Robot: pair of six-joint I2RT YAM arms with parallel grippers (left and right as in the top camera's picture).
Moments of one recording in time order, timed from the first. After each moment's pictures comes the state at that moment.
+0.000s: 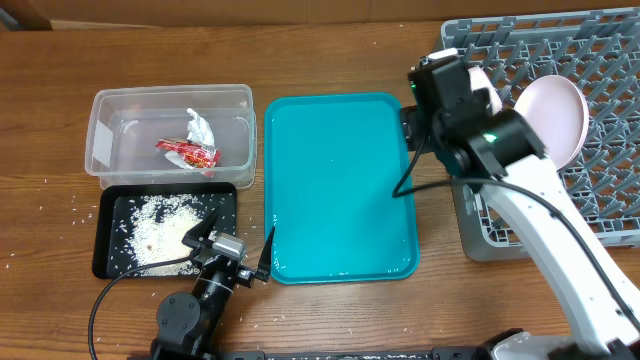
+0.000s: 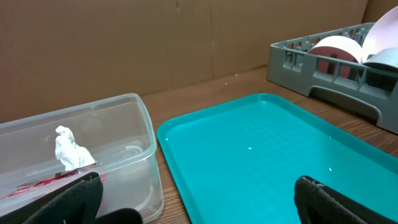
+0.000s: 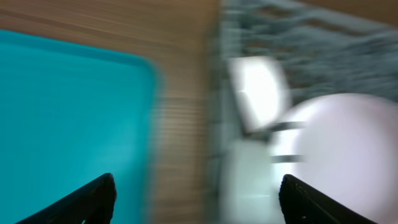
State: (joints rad) left arm -0.23 0.02 0.01 -0.07 0.12 0.09; right arm 0.44 1.51 1.53 -0.99 0.31 0.18
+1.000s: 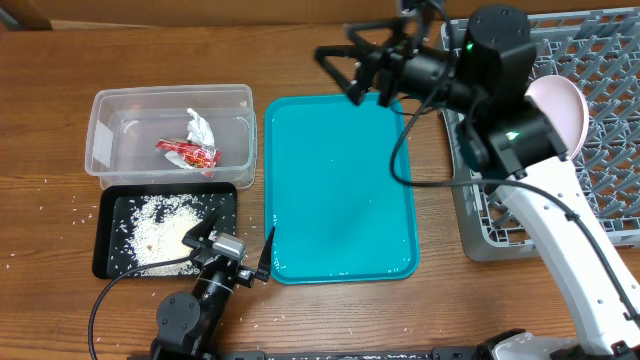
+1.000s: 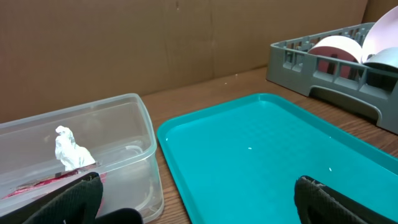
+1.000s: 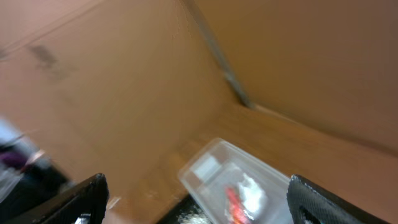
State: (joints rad) left arm -0.23 0.02 0.01 -0.07 0.12 0.09; right arm 0.39 1.50 1.53 -0.08 -0.73 0.46
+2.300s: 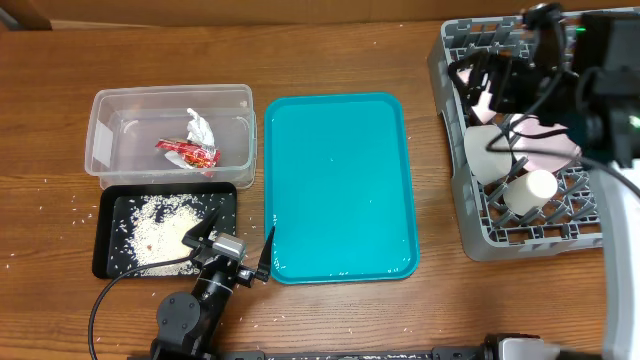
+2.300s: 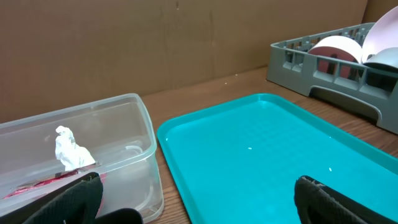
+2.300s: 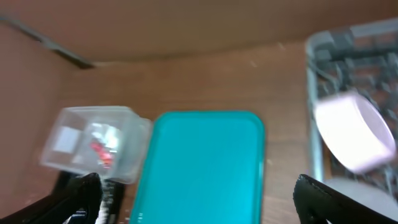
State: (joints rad) left arm -0.23 0.02 0.01 -0.07 0.12 0.09; right arm -0.01 1.43 1.70 -0.95 -0.50 0.17
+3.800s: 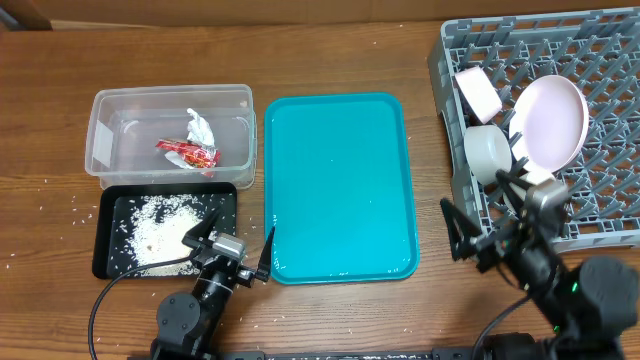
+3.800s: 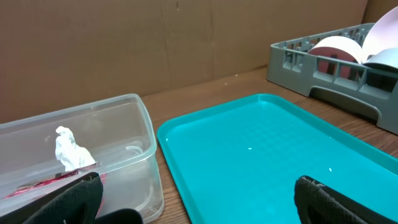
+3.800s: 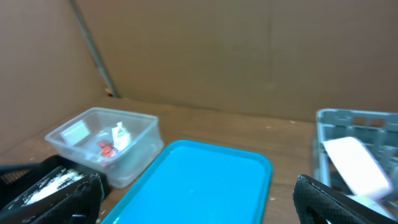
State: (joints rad) left arm -0.23 0.02 0.01 -0.06 0.12 0.09; right arm 0.07 0.36 0.61 -0.36 -0.46 0.11
